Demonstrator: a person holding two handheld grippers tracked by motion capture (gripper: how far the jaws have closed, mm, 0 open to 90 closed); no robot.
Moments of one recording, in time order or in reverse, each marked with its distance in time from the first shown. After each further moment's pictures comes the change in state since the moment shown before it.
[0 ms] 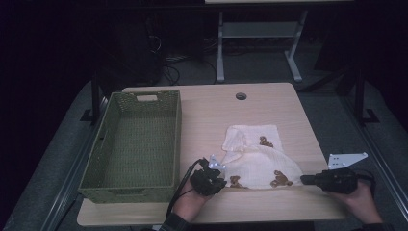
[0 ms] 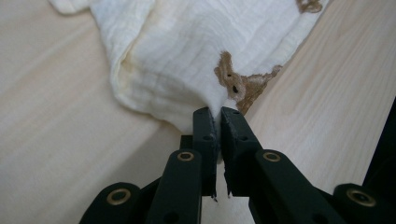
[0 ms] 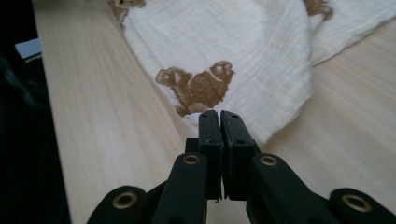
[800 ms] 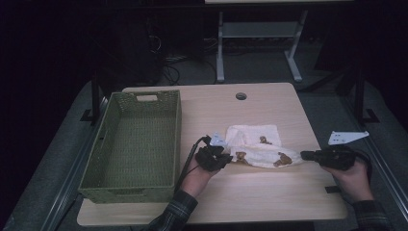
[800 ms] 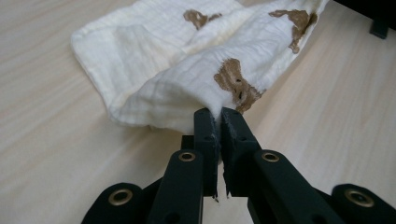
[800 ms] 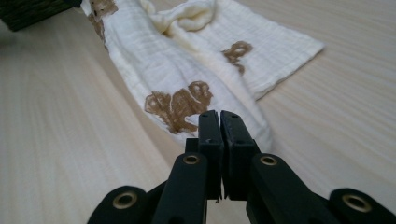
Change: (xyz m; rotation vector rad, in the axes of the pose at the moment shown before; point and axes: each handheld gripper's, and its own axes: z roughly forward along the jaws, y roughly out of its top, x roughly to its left) left arm 0.034 0.046 0.005 -0.172 -0.006 0.014; right arm -0.047 0.035 -0.004 -0.087 -0.103 0.041
